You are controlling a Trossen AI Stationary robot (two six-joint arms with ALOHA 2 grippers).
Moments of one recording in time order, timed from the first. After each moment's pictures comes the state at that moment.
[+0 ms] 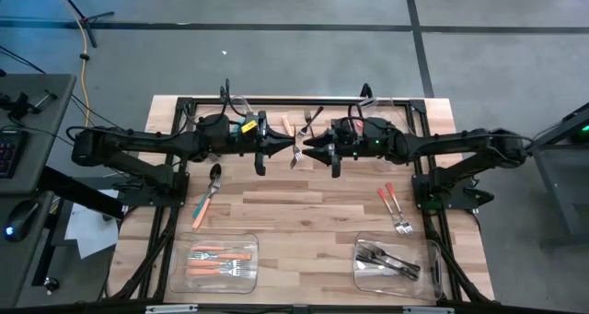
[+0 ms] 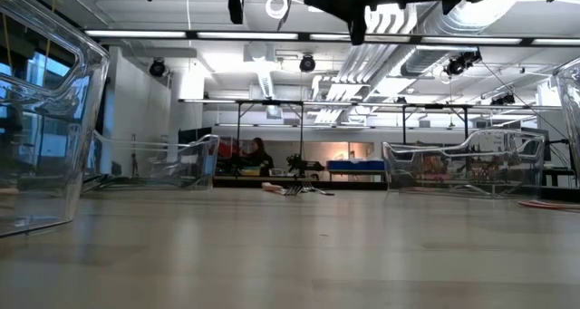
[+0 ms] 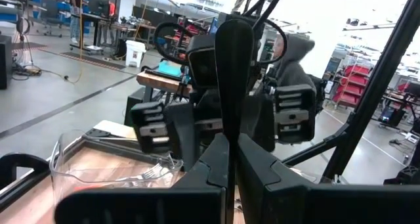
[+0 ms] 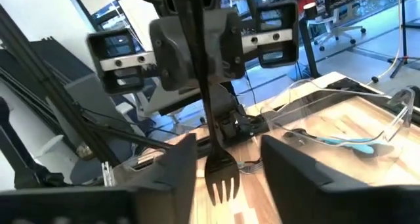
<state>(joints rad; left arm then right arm) 0.12 1.25 0.83 0.50 0.06 -0.25 -0.12 1.32 0.86 0.43 -0.11 0.39</state>
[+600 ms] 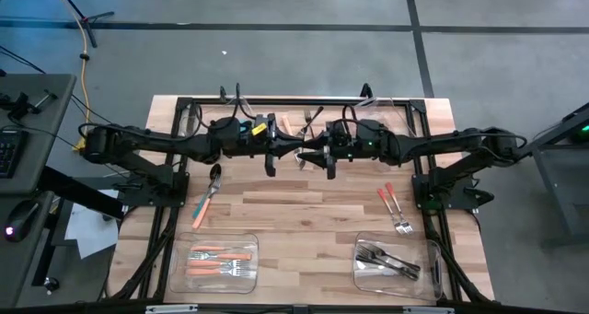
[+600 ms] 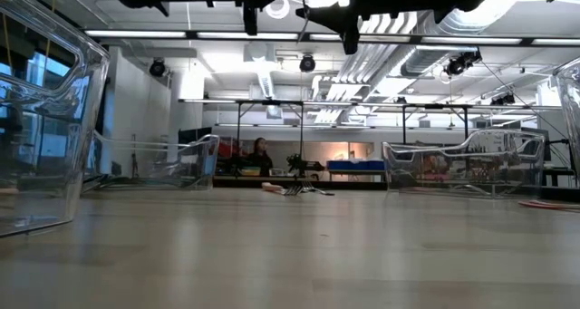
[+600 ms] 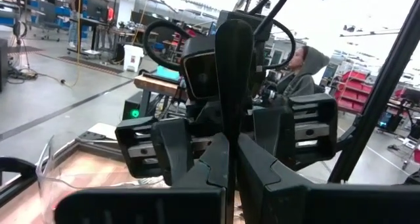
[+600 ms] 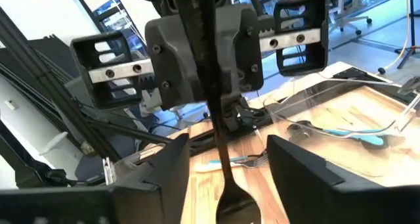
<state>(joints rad) 0.13 1.38 0.83 0.66 0.07 -0.26 -0.12 1.39 0.86 0.48 -0.13 0.41</state>
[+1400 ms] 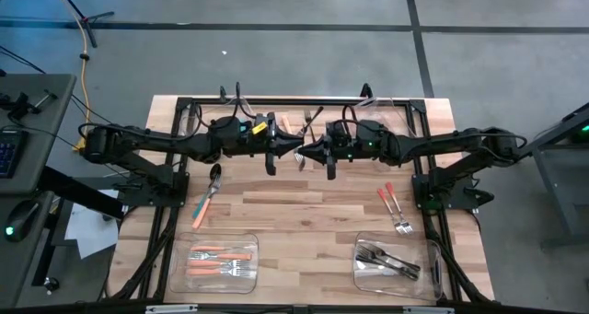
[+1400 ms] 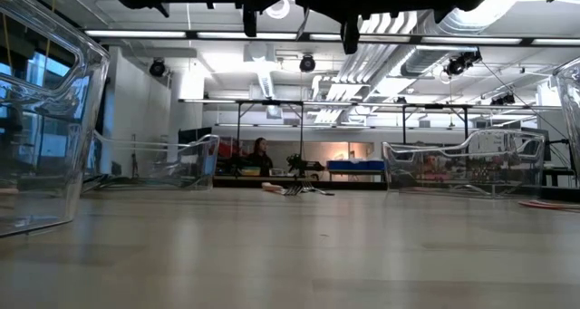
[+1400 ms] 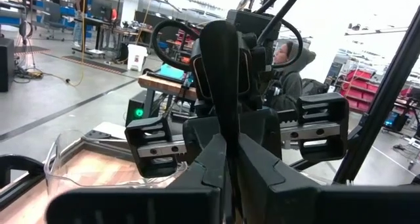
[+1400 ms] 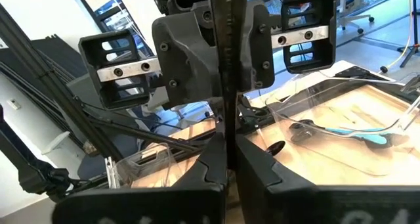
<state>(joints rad) 0.13 1.38 0.83 0.65 0.07 -0.25 -0.12 1.39 0.86 0.48 -0.13 0.42</state>
